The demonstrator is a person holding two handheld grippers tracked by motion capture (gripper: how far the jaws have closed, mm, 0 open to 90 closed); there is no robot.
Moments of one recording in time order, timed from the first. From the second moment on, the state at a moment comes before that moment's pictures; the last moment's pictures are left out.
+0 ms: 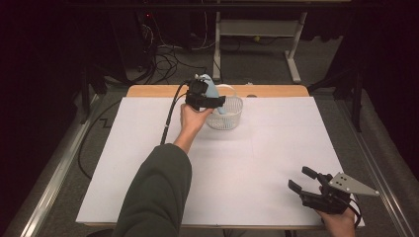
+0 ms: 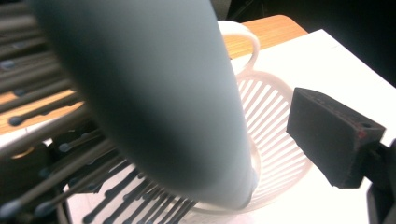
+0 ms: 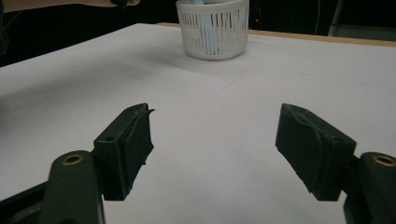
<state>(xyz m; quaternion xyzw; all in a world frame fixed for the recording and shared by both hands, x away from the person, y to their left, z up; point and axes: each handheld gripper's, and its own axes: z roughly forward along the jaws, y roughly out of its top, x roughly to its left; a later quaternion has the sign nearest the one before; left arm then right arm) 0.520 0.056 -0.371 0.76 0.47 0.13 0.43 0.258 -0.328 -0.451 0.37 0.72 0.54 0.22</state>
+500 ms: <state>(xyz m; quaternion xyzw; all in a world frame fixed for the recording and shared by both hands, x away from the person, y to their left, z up) 0.522 0.065 -0.374 0.76 0.48 0.14 0.41 0.258 -0.328 -0.451 0.37 0.72 0.54 0.22</state>
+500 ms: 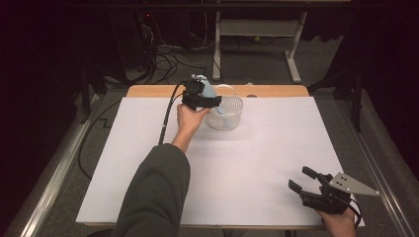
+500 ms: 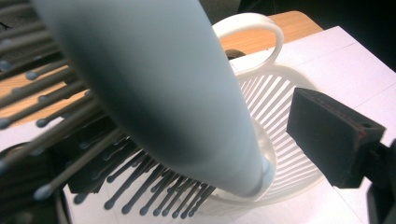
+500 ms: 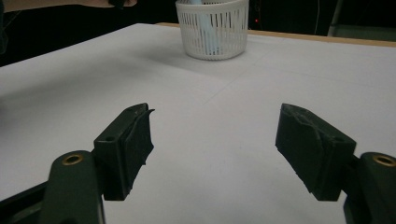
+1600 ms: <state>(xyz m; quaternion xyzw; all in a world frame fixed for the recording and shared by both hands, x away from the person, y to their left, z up) 0.511 0.077 -0.383 0.76 0.49 0.14 0.41 0.258 -0.328 -0.451 0.37 0.72 0.54 0.22</state>
